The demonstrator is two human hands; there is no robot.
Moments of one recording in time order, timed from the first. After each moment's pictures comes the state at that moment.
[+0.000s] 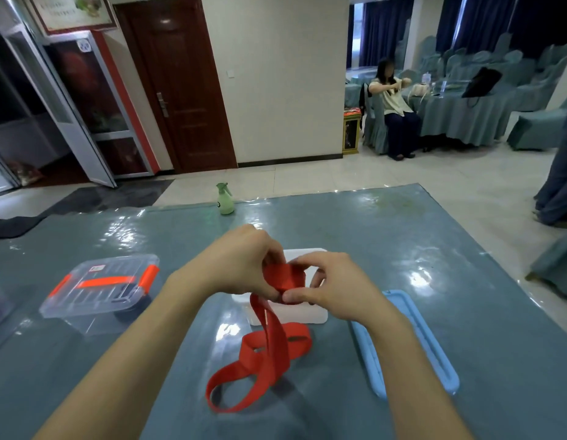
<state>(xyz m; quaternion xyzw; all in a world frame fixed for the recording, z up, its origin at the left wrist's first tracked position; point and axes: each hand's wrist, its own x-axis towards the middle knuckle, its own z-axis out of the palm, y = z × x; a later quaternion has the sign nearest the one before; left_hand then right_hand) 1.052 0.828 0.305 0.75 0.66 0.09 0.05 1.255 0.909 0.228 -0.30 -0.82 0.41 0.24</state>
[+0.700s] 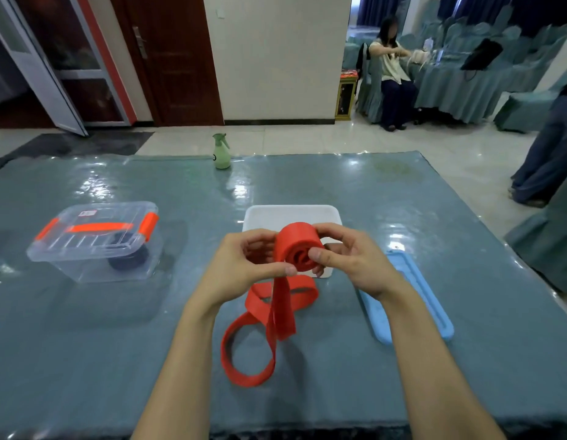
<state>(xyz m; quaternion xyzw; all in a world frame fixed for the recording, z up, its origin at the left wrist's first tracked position) 1.022 0.758 0.179 0.51 0.57 0.54 0.36 1.238 0.868 0.187 -0.25 -0.69 0.61 0.30</state>
